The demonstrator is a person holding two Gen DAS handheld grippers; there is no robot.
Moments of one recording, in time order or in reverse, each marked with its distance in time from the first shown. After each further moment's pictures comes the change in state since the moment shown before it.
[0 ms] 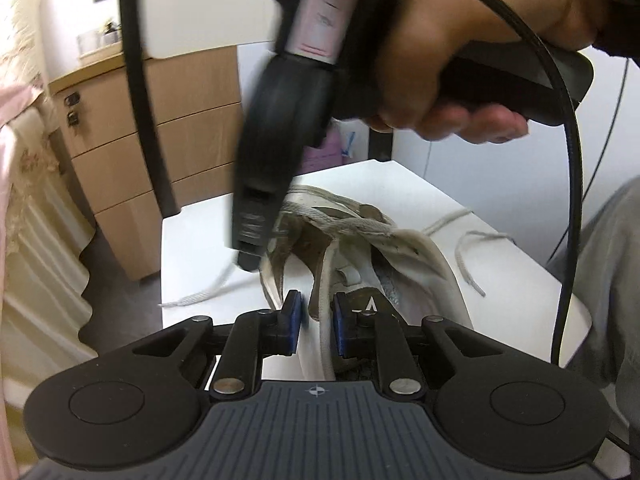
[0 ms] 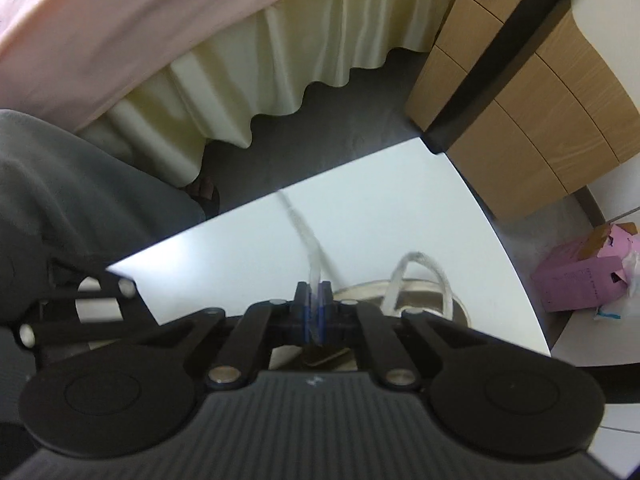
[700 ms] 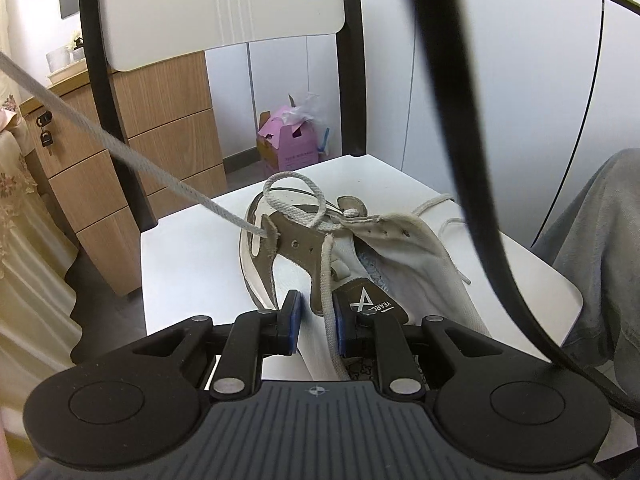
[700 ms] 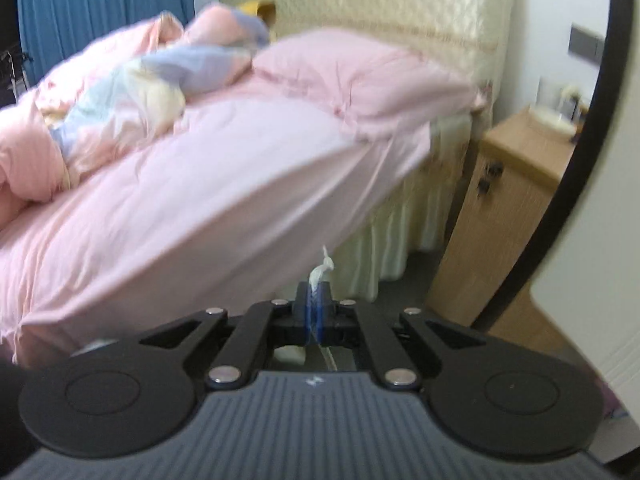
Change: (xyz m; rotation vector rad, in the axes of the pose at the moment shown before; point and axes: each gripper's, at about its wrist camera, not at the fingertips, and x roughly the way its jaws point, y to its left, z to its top) left arm 0.002 -0.004 -0.002 0.077 -0.002 -0.047; right arm -0.152 0.031 0.071 0.050 -0.471 0.084
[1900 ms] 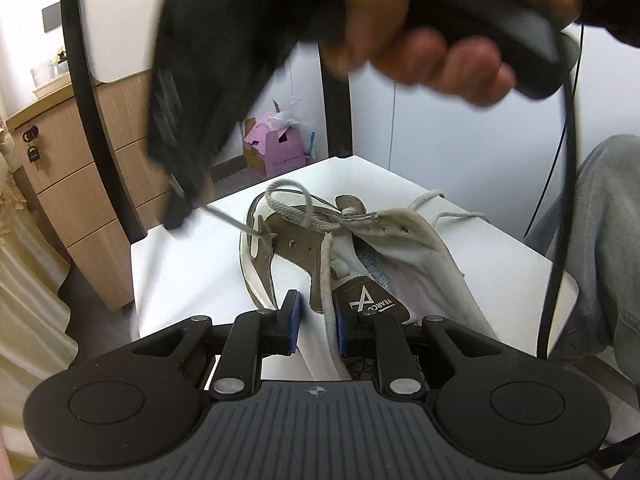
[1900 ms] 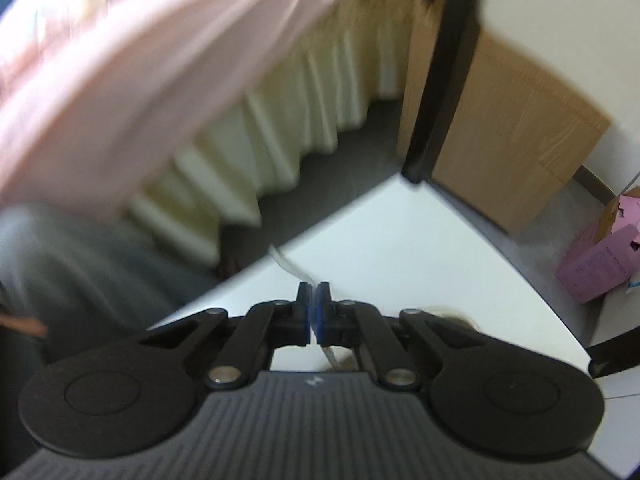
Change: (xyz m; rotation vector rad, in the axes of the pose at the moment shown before) left arm 0.002 0.000 0.000 0.057 -0.013 -0.035; right arm 0.042 -0.062 -0.137 0.197 0.213 -0.029
